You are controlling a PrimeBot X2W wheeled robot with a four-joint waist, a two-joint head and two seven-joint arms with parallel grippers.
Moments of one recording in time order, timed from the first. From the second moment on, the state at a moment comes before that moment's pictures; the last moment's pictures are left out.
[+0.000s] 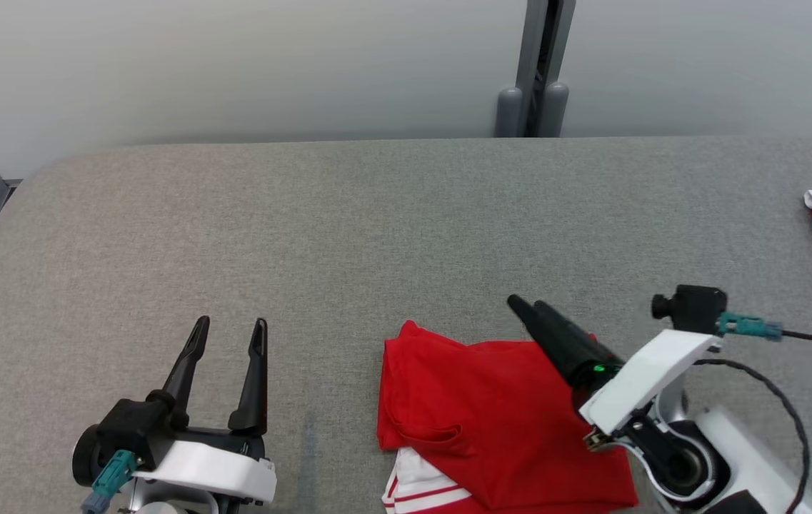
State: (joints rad) left arm -0.06 0.05 -0.11 0.17 -0.25 -0.05 -0.26; right arm -0.36 -0.19 0.53 0.28 1.22 0.13 0.12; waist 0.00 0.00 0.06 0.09
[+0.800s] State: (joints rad) left arm -0.05 0.05 -0.11 0.14 -0.24 -0.05 -0.26; right arm -0.17 -0.24 0.20 0.25 0.39 0.13 -0.26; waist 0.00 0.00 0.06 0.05
